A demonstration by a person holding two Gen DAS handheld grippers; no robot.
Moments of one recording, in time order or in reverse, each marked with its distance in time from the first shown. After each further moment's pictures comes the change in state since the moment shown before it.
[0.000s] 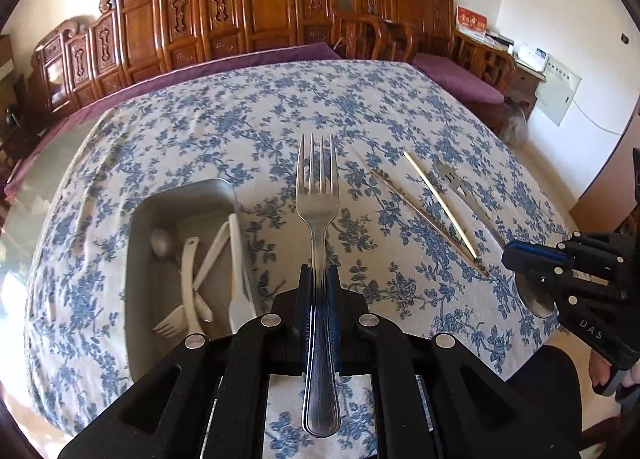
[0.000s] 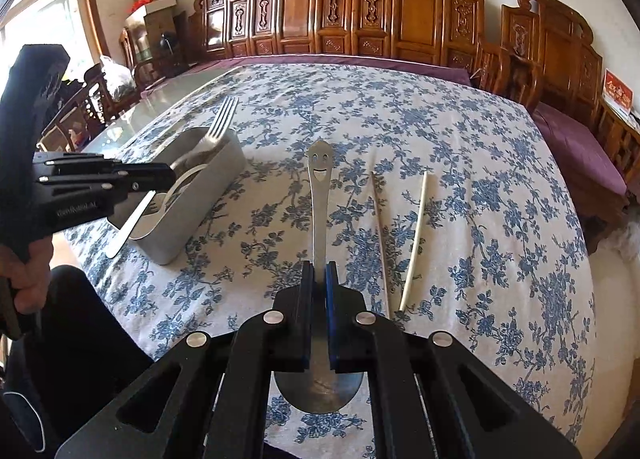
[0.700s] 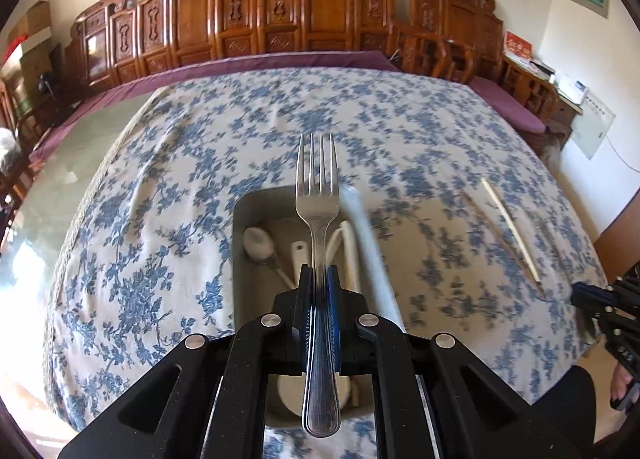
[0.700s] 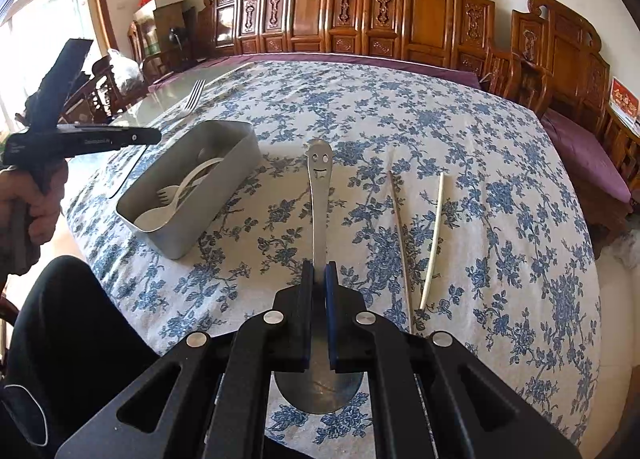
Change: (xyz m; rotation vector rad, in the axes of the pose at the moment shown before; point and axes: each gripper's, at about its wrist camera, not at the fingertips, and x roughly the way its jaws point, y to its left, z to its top) left arm 0.006 0.105 0.000 -0.125 0.002 0.086; right arm 0.006 0.014 -0.004 -0.018 0.004 0.006
